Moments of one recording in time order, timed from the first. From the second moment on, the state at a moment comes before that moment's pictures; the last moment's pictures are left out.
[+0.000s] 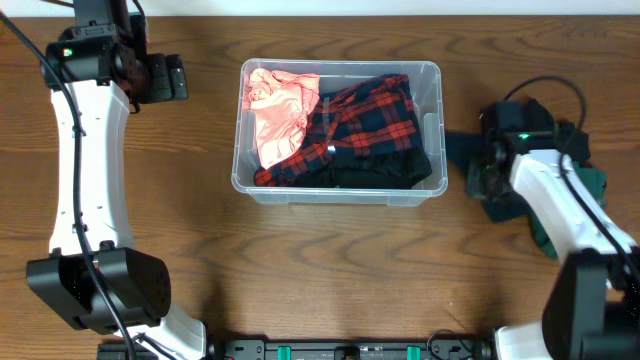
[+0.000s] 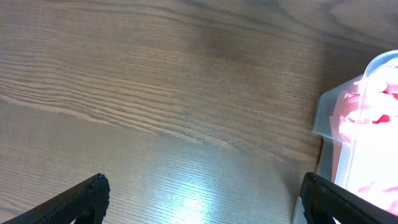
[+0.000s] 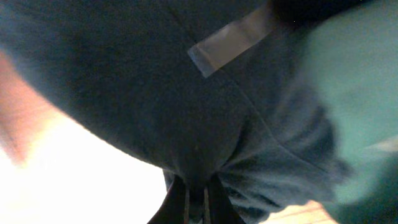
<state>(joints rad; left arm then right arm) 0.13 1.79 1.86 -1.13 -0.09 -0.01 0.04 1.62 1.09 -0.89 0.22 0.30</state>
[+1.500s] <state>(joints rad) 0.13 1.79 1.86 -1.13 -0.09 -0.01 0.35 1.60 1.53 -0.47 0.01 -0.43</state>
